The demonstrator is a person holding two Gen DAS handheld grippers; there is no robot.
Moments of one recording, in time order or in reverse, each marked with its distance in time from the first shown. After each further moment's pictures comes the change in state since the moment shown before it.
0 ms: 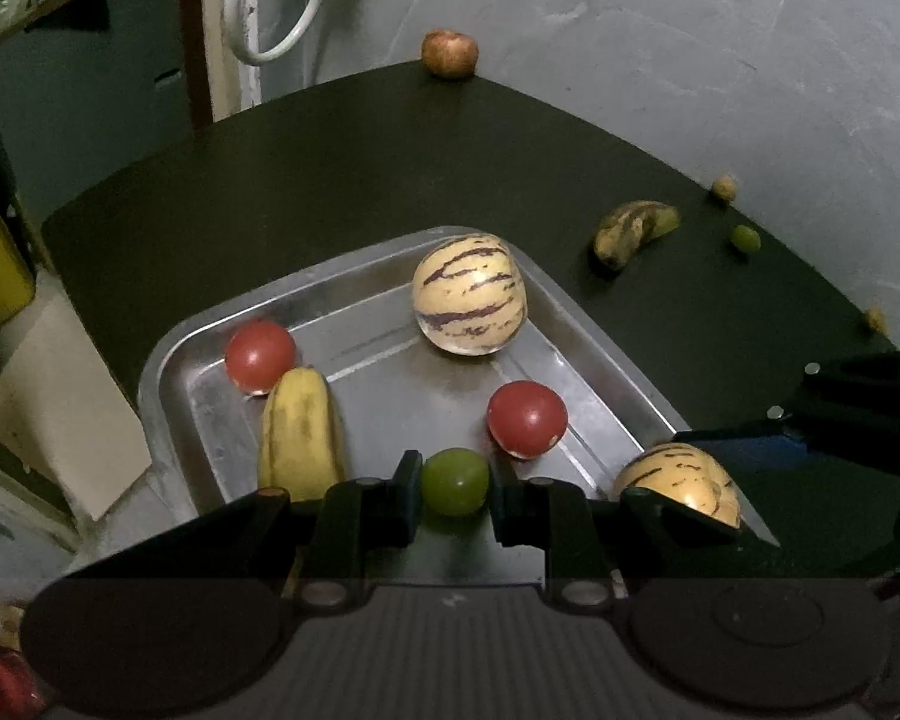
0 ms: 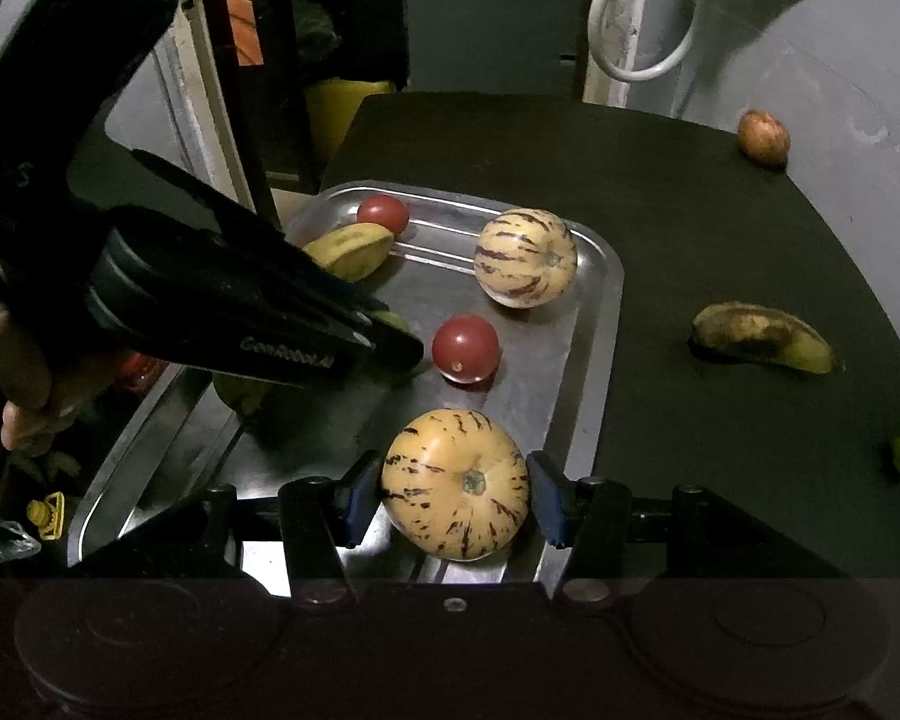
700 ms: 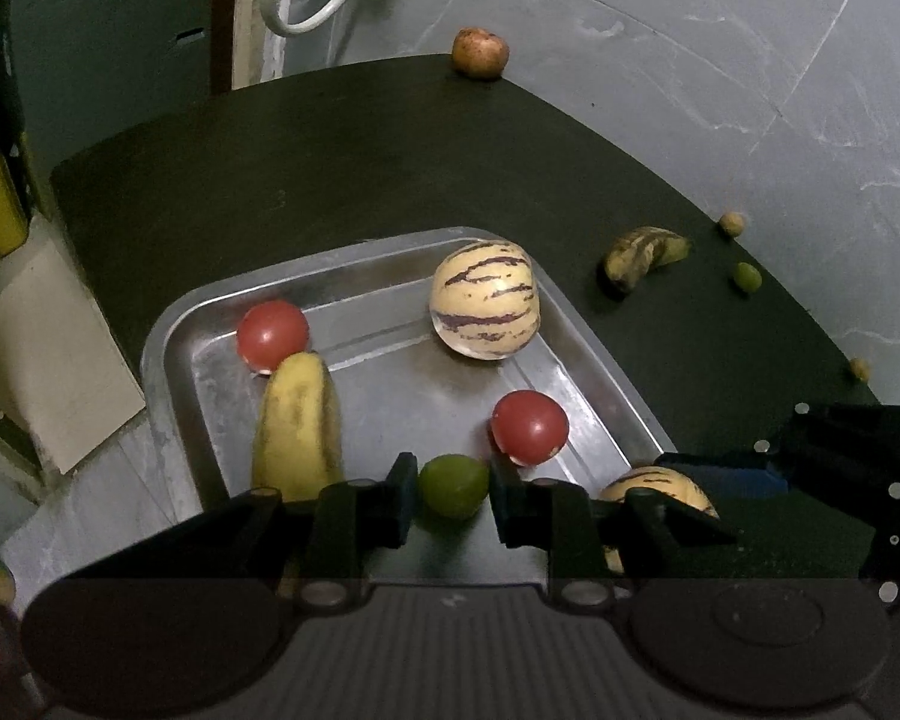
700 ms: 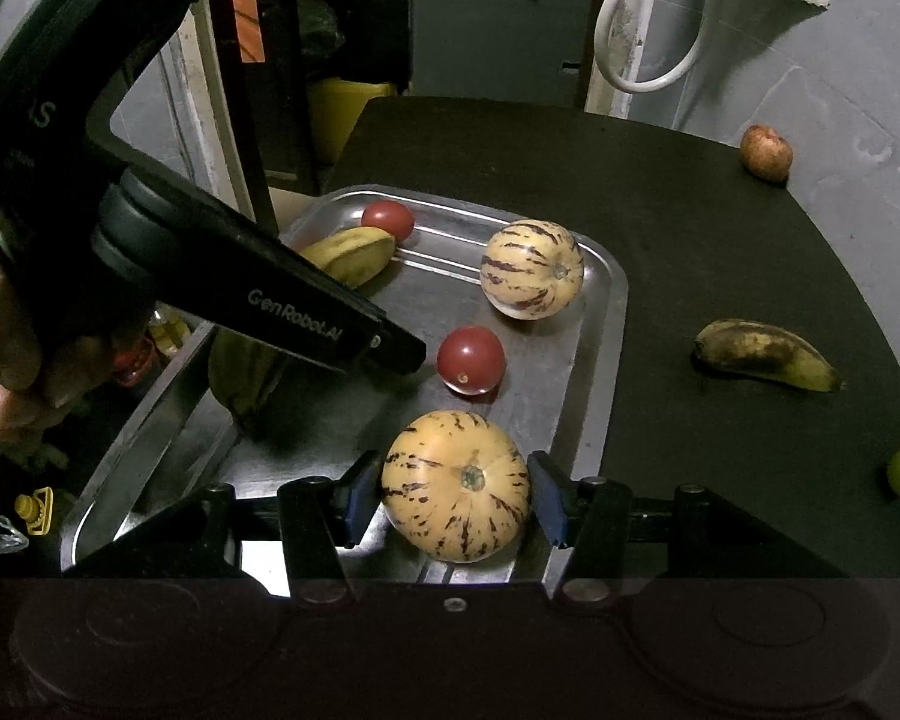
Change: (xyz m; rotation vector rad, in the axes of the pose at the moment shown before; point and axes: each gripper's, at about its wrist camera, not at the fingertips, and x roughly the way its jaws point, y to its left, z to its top) left arm -0.004 0.015 0.003 -0.111 0.015 -0.051; right arm 0.001 0.005 0.002 -0.019 -0.012 -0.015
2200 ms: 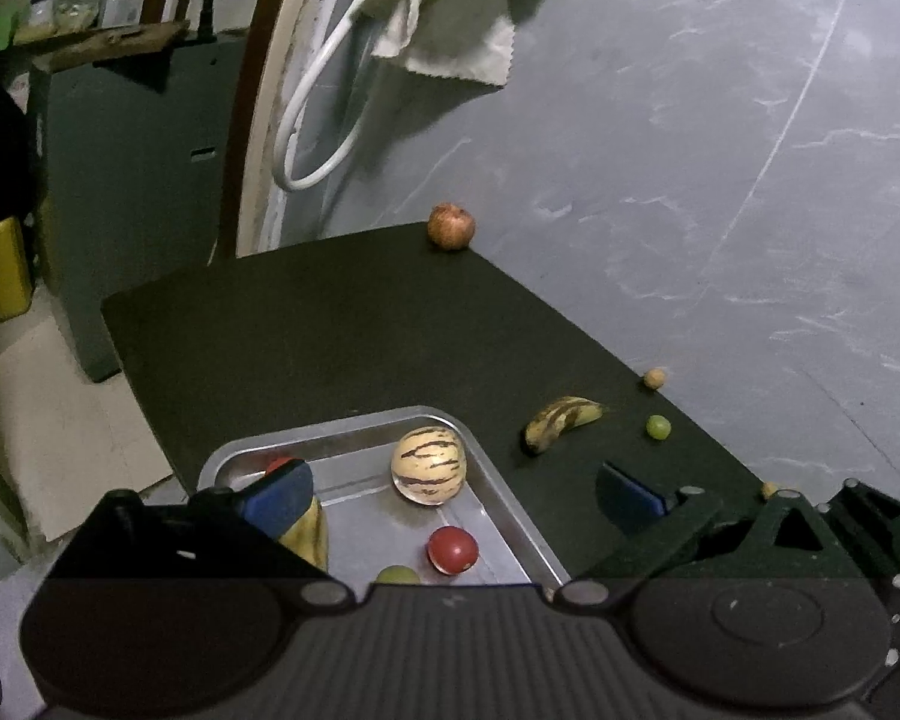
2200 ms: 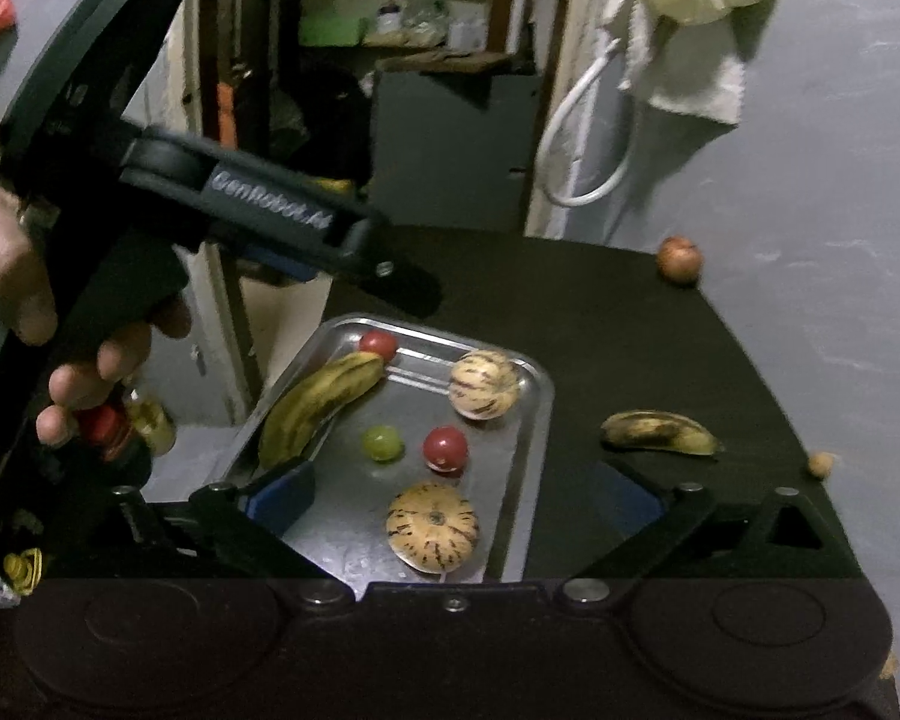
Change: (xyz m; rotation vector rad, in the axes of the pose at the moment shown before) left arm -0.100 -0.016 0.018 -0.039 -0.272 -0.058; right arm -0.113 0.023 0.001 0.038 -0.203 -0.140
